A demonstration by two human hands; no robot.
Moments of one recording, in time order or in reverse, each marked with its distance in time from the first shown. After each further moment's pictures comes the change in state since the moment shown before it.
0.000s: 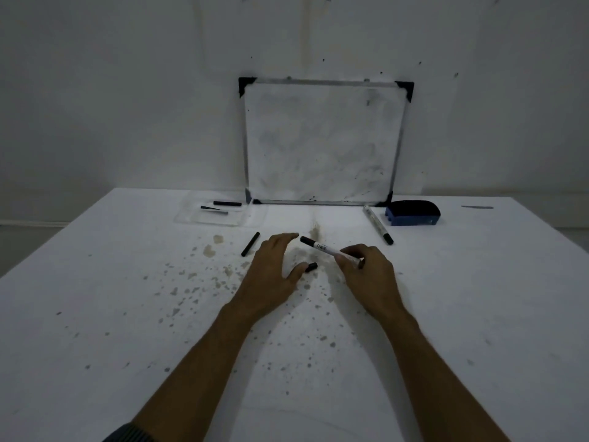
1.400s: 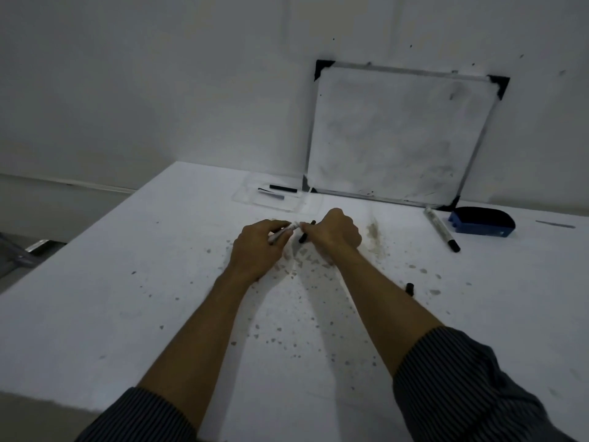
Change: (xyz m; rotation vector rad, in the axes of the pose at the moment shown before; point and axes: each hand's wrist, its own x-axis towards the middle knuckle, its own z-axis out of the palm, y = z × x) left_hand -0.014 -0.080 -0.094 0.067 0.224 -0.218; right_hand 0.059 -0.128 0.152 -0.264 -0.120 0.166
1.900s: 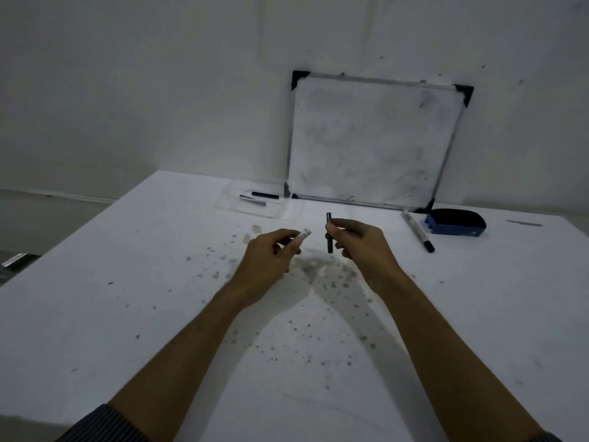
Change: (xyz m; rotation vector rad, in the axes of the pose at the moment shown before) left_hand -0.020 0.059 0.019 -0.397 -0.186 -0.129; right_hand -0.039 0.083 -0.093 0.822 -0.268 -0.141
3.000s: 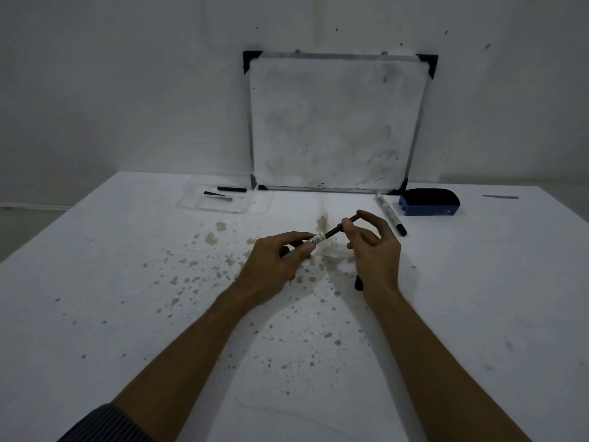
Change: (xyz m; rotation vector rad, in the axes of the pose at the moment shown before) left_hand 0.010 0.006 0.069 -0.016 -0.133 0.118; right_hand -0.009 0.048 -0.047 0.256 0.448 -0.117
